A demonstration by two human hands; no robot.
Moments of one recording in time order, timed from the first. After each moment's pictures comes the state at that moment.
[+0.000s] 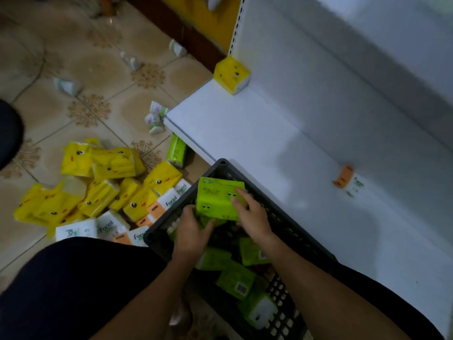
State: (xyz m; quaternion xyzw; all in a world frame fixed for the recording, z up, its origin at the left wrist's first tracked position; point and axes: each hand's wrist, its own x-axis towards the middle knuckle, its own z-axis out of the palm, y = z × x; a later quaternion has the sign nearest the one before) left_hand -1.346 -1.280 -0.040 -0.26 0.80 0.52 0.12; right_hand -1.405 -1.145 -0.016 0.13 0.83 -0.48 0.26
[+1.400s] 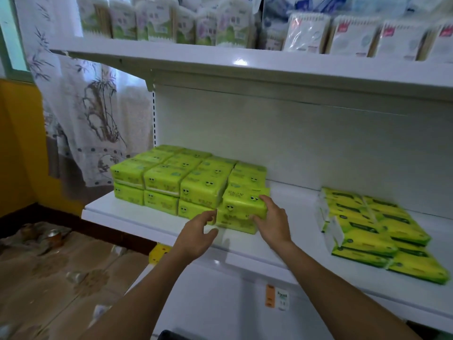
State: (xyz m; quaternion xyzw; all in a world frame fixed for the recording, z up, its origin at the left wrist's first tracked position) left_hand -1.466 -1.193 0.348 0.20 0.87 0.45 -0.05; right_hand -1.452 -0.997 0.364 0.09 0.91 -0.34 -0.23
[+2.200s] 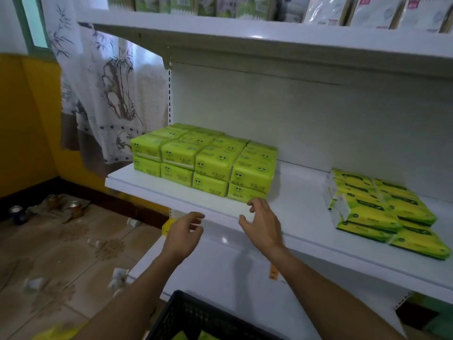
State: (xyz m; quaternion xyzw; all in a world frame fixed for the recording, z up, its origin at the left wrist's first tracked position) left_hand -1.409 -1.242 0.296 0.07 0.85 0.52 -0.05; right_hand -1.391 -1.055 0.330 0.03 0.94 -0.27 -0.20
